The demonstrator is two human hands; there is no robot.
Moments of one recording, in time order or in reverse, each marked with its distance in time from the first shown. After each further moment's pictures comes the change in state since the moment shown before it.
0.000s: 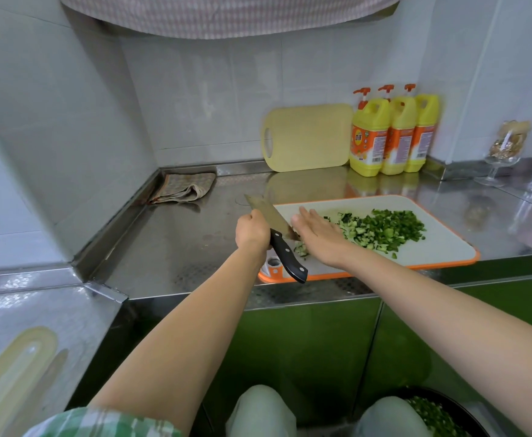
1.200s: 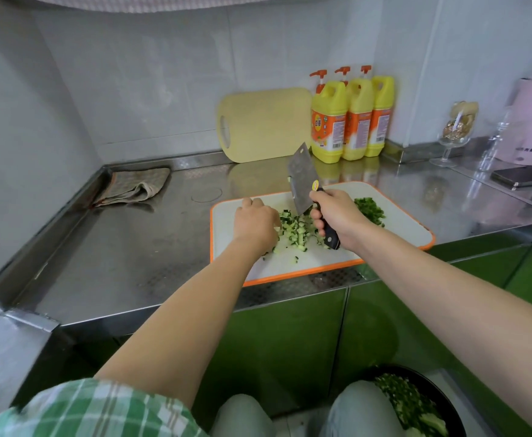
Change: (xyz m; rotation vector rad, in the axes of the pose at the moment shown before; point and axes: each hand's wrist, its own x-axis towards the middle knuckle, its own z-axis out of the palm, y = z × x) left_hand 0.009 -0.002 0.072 1.262 -0.258 0.764; right_hand -0.007 0.055 -0.052 1.022 0.285 0.346
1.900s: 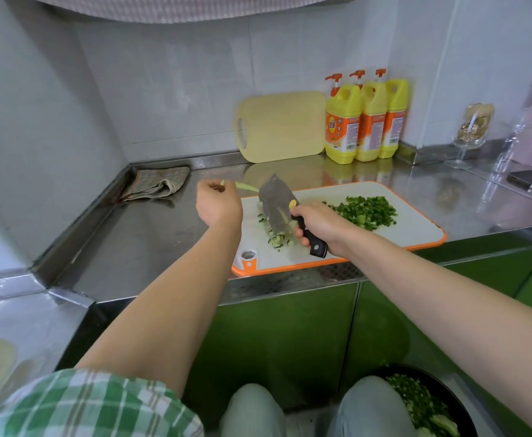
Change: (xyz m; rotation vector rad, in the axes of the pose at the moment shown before) left_hand -0.026 -0.038 -0.050 -1.039 0.669 -0.826; right_hand -0.035 -0.002 0.040 -0.147 -0.237 0.061
